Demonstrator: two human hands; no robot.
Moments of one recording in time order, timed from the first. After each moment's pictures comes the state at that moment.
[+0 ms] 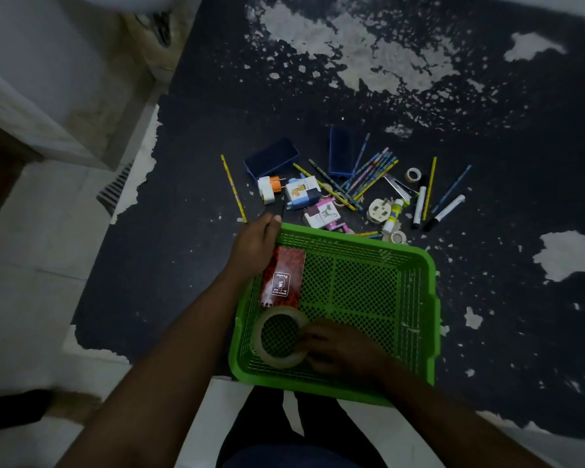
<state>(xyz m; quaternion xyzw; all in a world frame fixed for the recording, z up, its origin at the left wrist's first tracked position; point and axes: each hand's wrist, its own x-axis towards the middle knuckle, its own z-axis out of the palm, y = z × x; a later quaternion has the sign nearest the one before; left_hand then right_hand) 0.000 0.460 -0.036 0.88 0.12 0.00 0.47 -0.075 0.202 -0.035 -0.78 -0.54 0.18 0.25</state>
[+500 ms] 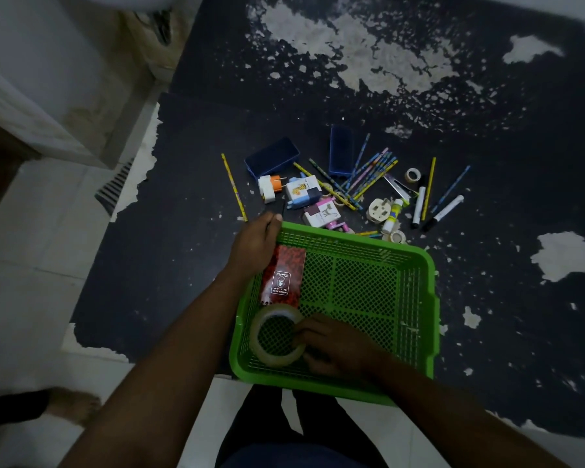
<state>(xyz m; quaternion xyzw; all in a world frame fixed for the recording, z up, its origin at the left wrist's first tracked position) 0.001 0.461 -0.042 0.88 0.12 0.01 0.47 -0.074 0.212 -0.034 -0.78 -0.53 0.19 0.26</state>
